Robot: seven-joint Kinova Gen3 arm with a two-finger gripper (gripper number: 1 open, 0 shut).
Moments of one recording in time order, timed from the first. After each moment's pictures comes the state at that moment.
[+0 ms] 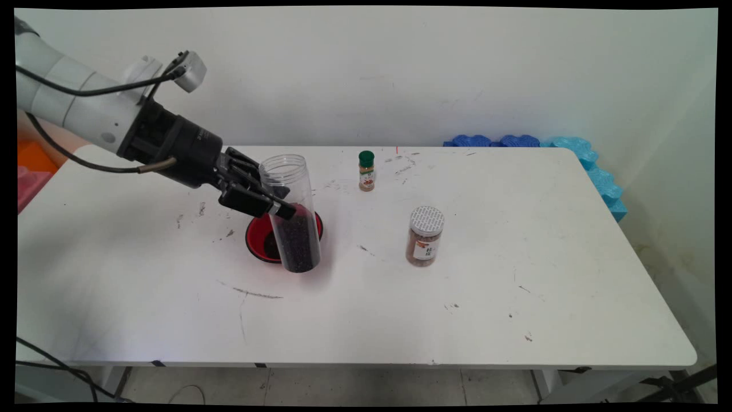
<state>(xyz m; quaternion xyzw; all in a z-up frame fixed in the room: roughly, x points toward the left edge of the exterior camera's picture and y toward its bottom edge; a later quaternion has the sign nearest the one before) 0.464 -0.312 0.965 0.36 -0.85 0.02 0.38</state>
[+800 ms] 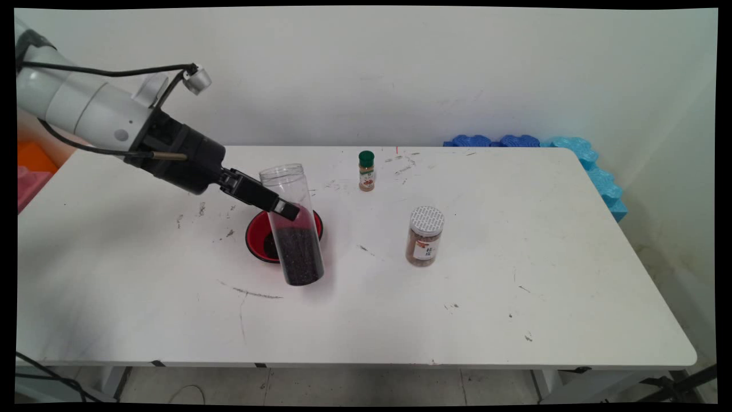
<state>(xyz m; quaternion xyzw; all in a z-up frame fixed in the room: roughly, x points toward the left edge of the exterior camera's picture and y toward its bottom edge) 0.472 -0.321 0.947 0.50 -0.78 -0.07 0.38</state>
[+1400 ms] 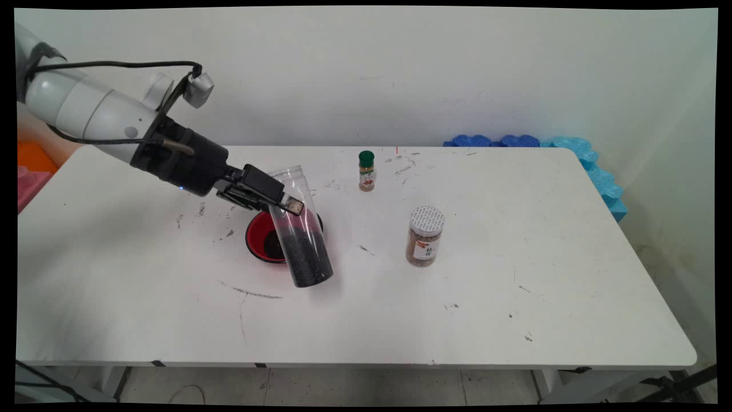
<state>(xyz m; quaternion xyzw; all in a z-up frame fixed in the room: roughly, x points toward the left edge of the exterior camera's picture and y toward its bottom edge) 0.480 -0.329 0.932 0.59 -0.70 -0.14 0.38</state>
